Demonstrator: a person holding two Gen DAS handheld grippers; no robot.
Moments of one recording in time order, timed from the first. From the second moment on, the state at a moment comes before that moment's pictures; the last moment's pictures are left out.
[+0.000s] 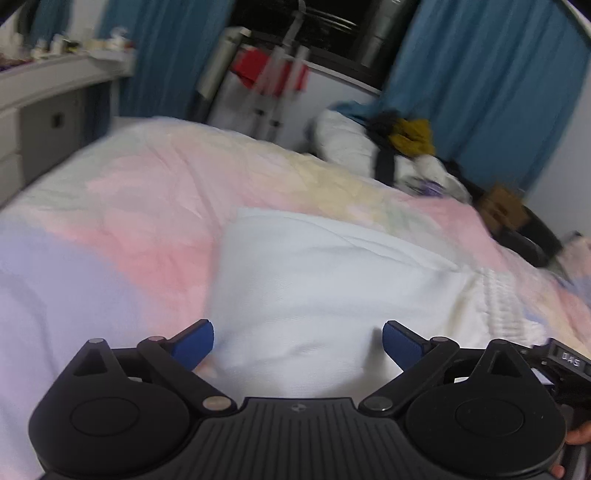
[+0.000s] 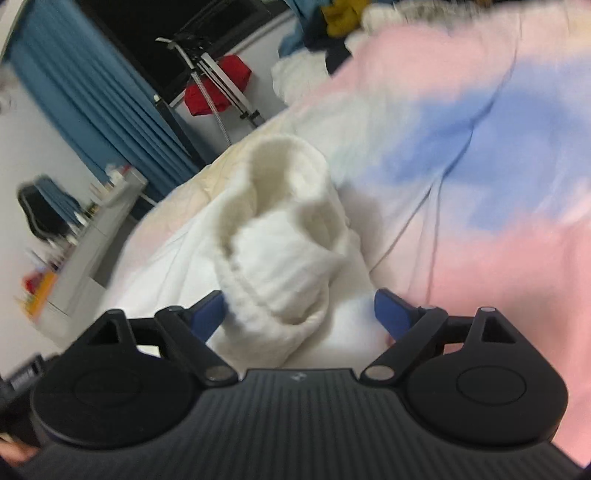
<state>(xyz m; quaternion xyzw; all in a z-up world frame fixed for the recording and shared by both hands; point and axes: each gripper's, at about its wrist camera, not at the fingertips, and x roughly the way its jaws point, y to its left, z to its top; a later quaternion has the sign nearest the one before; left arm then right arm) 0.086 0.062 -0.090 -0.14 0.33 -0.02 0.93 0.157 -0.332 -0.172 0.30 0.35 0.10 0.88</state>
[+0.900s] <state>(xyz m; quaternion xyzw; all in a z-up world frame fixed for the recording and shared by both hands) 0.083 0.067 -0.087 -0.16 0.34 -0.04 0.92 0.152 -0.283 -0.136 0.26 0.30 0.14 0.91</state>
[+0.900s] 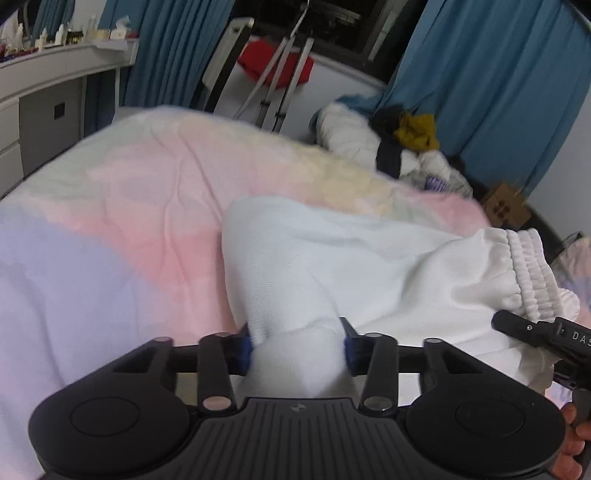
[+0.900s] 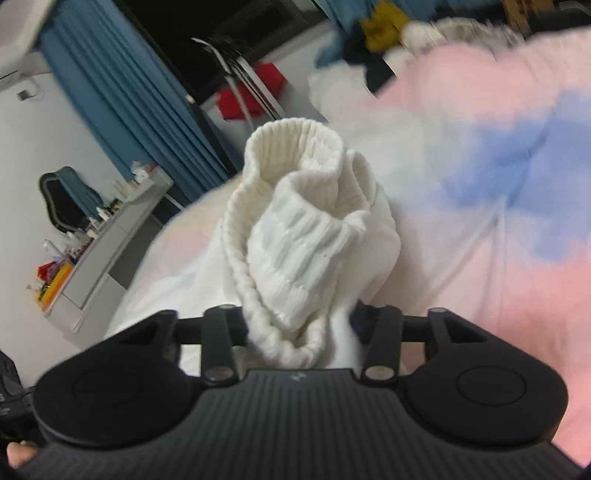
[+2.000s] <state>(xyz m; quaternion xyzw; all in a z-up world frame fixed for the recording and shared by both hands) 0.235 -0.414 -0.123 0.05 0.31 -0.34 0.89 0.092 -0.643 -0.227 0.47 0.16 -0.23 0.84</state>
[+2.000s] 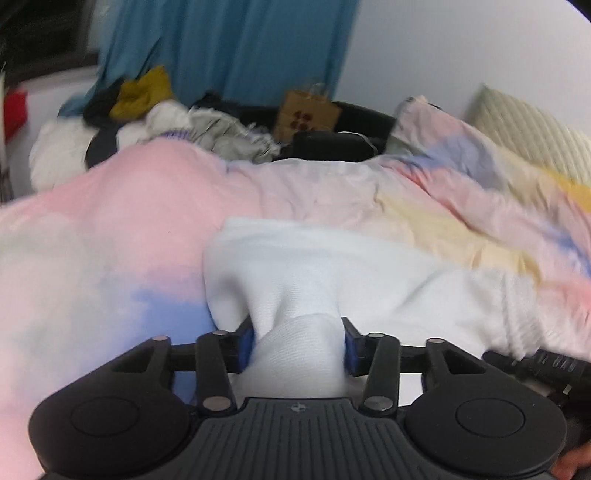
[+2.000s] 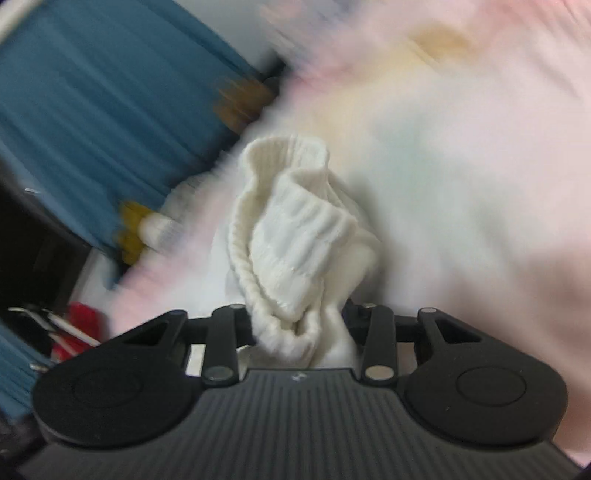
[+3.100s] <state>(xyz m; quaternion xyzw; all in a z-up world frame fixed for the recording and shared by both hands) -0.028 -0.188 0.104 0.06 0.20 -0.34 0.92 -0.082 -0.482 0.010 0.23 0.14 -0.20 0.94</state>
